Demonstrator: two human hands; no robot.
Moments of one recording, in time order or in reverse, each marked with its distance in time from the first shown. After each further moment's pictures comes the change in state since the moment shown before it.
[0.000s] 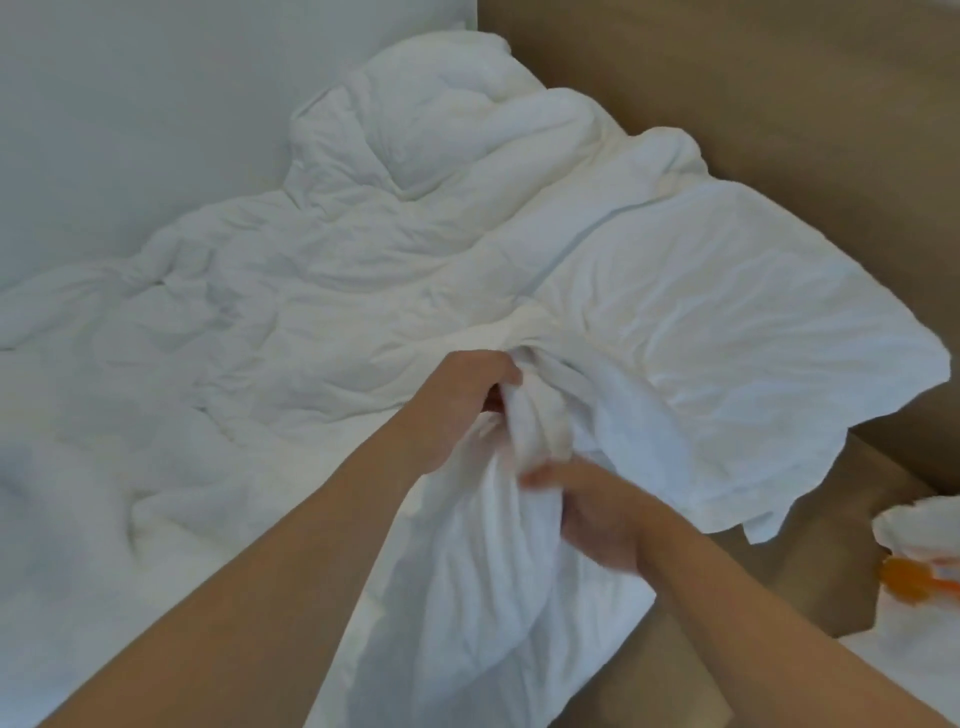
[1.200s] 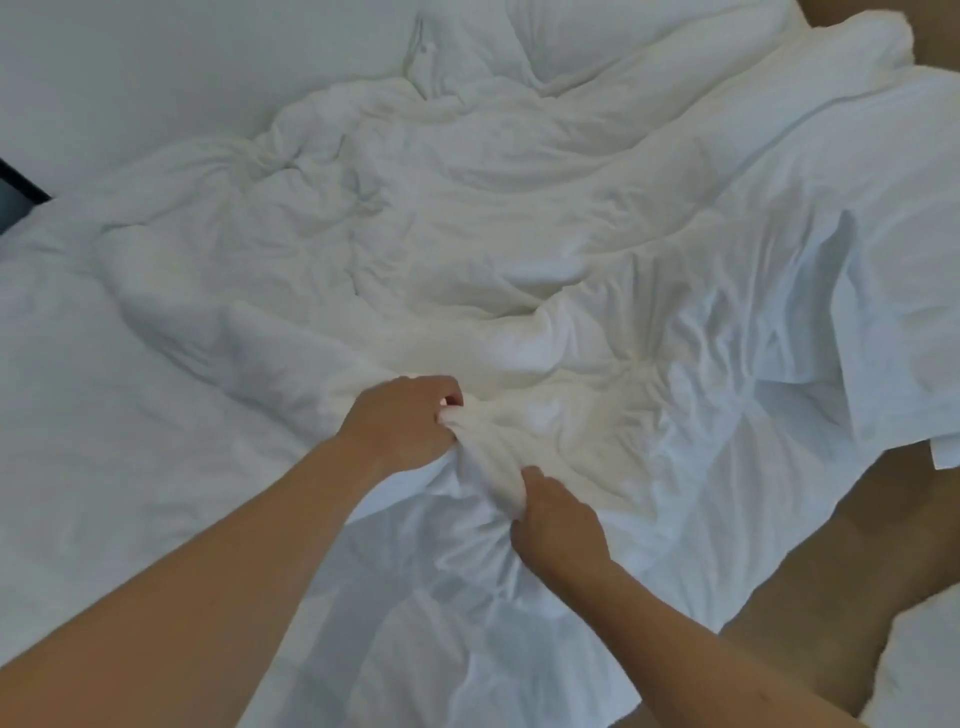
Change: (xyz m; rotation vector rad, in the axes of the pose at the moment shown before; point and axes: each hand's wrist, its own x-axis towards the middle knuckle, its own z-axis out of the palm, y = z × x) left_hand -0.115 -0.187 -0.297 1.197 0.079 0.114; right_hand 0.128 0.195 0.261 -1.263 0.466 0.064
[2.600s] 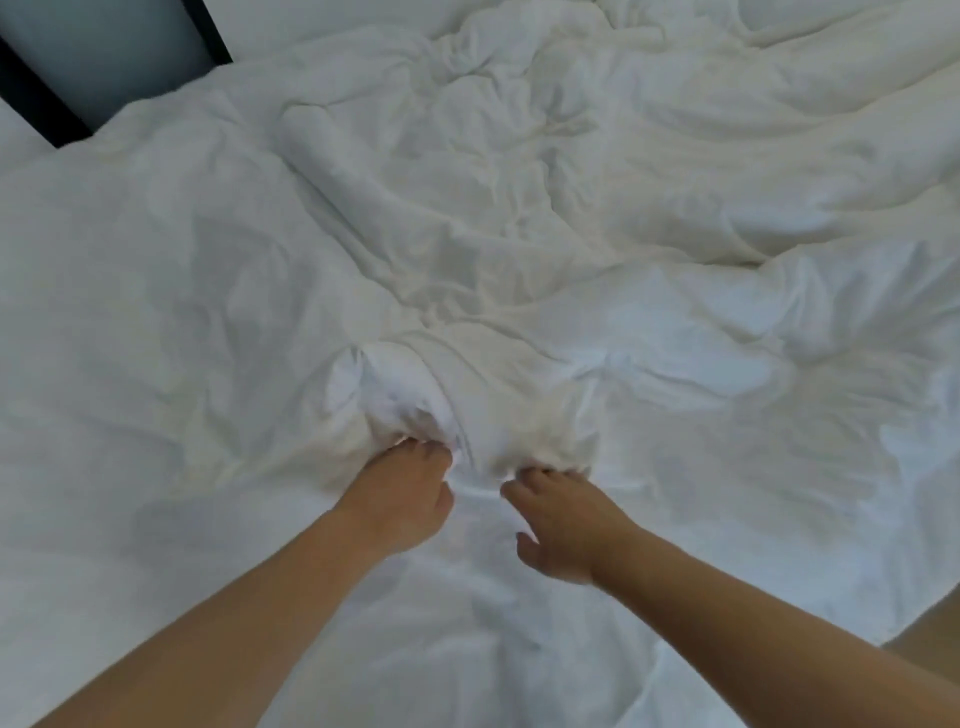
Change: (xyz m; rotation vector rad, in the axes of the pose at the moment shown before) left_hand -0.188 -0.281 0.090 0.209 -0.024 -0.040; right_hand -0.009 -0.181 0.190 -0.533 -0.044 -0.699
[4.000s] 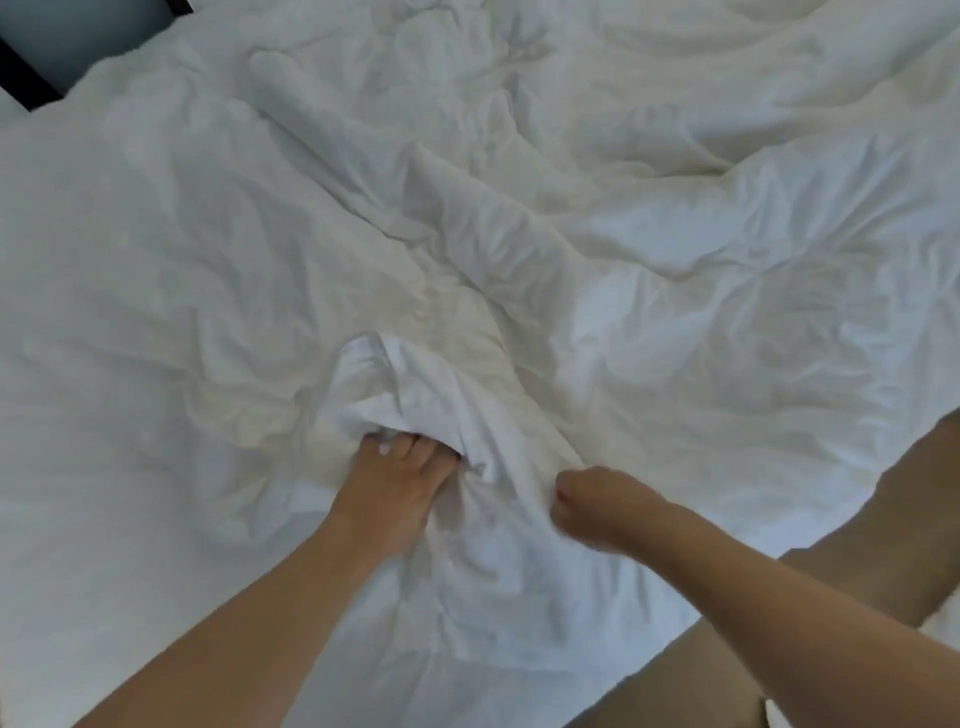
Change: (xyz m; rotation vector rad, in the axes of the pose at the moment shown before) left_hand -0.106 0.033 0.049 0.293 0.042 0.233; right_hand -0.107 -0.036 0.029 0.303 -0.342 0.461
